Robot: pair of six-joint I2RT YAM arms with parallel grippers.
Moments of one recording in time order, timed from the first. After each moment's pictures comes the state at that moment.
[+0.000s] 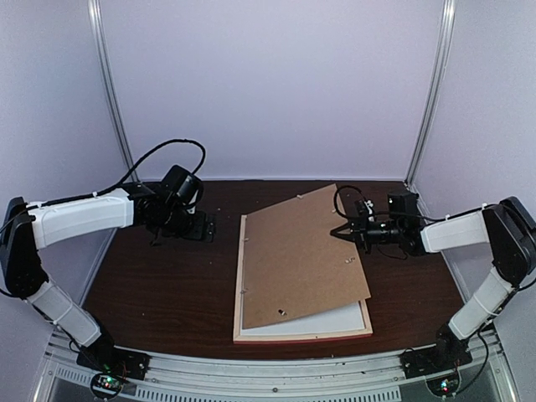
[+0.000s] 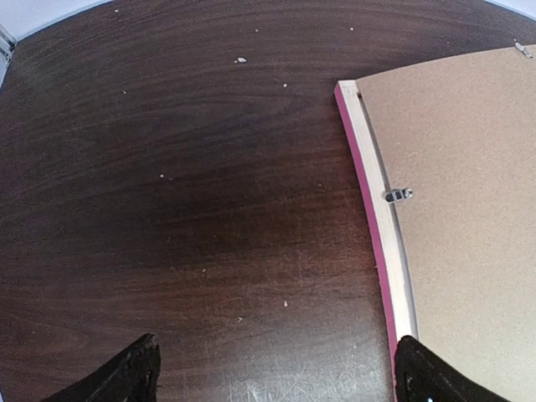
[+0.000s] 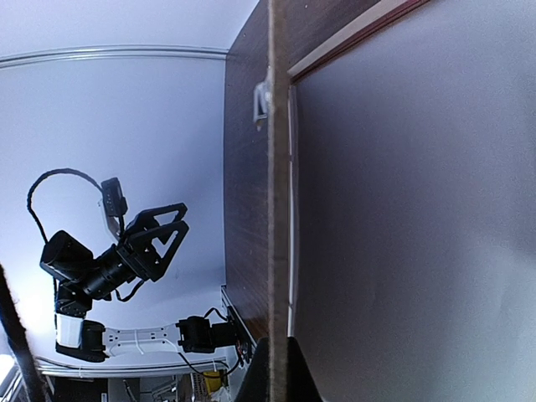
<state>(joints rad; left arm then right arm) -0.67 1.51 1.13 -0.58 -0.25 -0.45 0.33 1.58 0.69 0.42 -0.83 1.09</state>
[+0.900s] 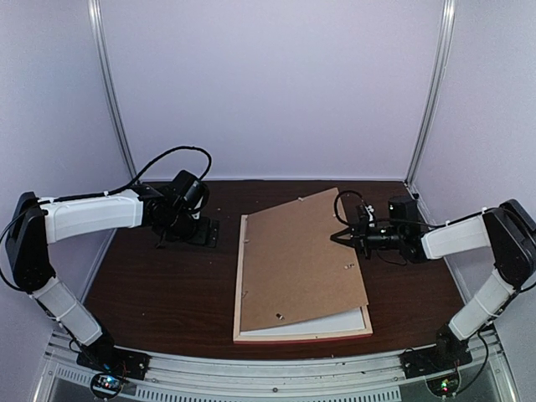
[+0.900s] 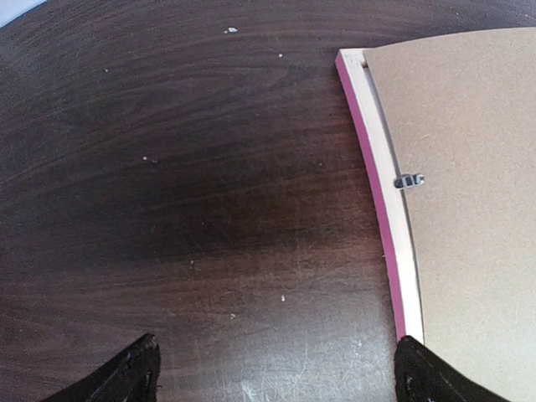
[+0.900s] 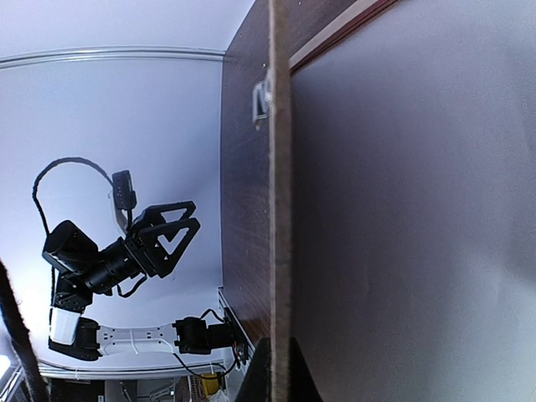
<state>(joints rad) -0.67 1.58 1.14 -0.58 -0.22 -0.45 0.35 1.56 0.63 0.49 -0.79 1.10</state>
